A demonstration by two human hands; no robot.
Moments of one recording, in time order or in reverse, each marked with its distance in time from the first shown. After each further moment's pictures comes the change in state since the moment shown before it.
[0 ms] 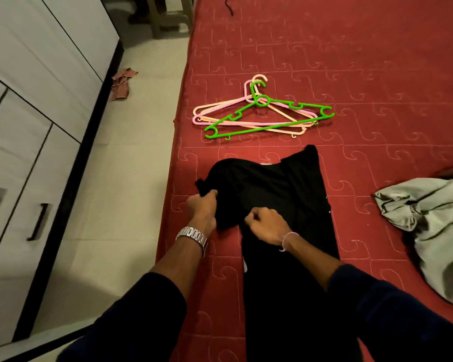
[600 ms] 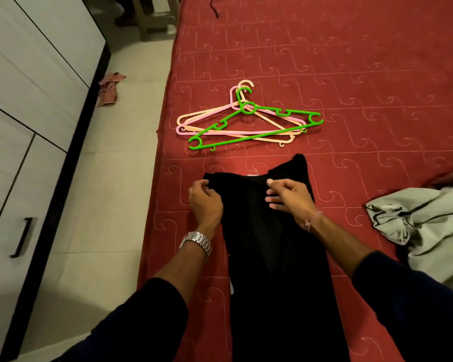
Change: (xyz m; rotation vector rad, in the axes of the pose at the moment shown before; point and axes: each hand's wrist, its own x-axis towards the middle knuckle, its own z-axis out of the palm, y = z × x) left_hand 0.005 0.012 0.059 0.374 0.049 0.528; right_hand 0.044 0.023 -0.099 0.814 0.193 0.097
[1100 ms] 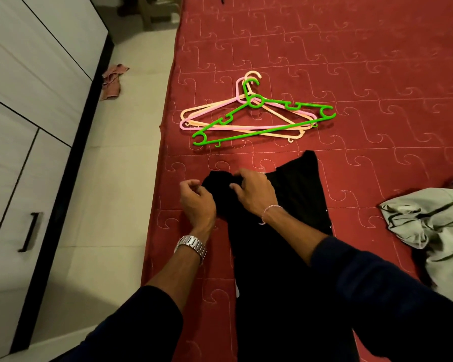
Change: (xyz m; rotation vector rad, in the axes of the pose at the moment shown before) left_hand 0.017 -0.017 -0.010 -0.135 0.157 0.001; right_hand 0.025 -0.006 0.092 -0.876 0.055 -0.519
